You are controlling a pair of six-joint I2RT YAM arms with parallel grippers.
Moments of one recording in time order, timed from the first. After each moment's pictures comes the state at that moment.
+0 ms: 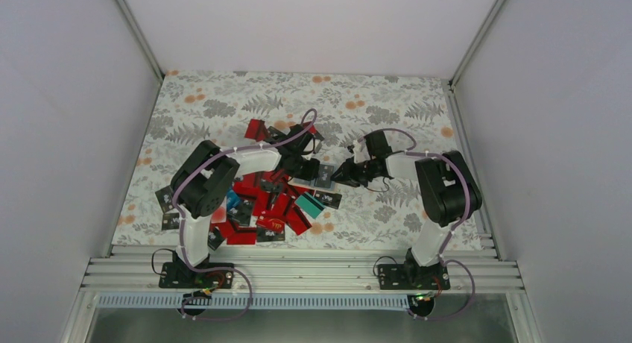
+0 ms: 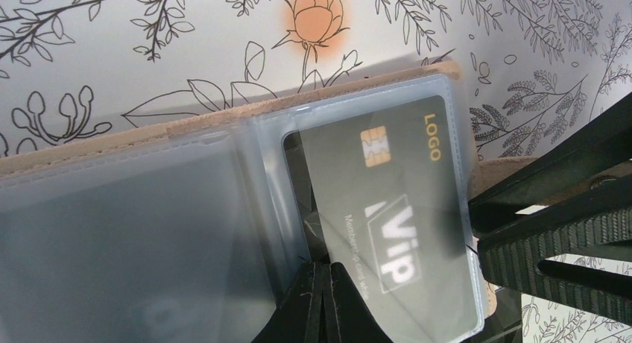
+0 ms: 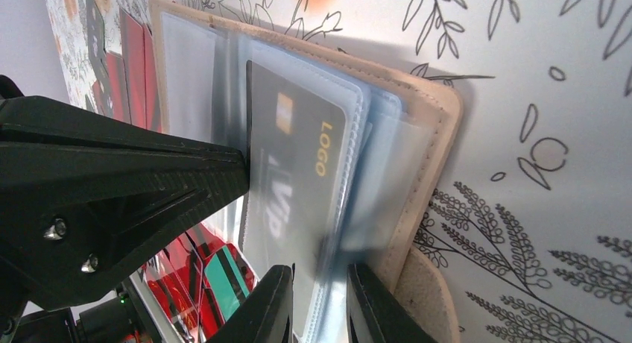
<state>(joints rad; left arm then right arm) -0.69 1.99 1.23 -0.31 0.31 -0.42 0.31 1.79 0.84 -0.17 -0.74 0.49</state>
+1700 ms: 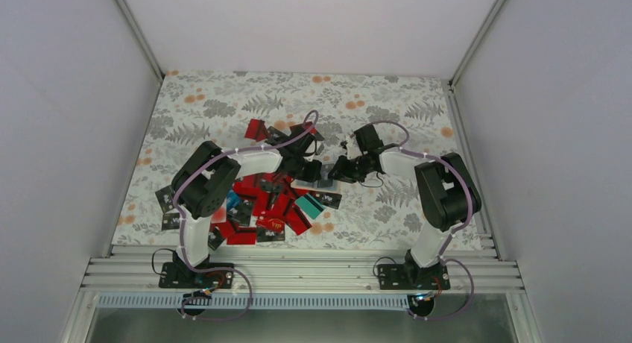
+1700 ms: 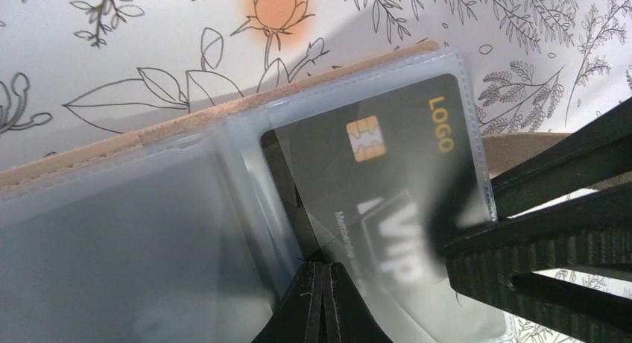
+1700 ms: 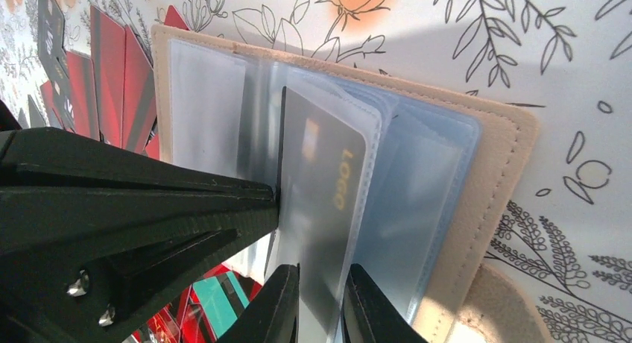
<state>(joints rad) -0.71 1.99 1.22 -0.29 0.33 -0.44 0.40 1.76 0.94 -0.31 -0.58 0.48</state>
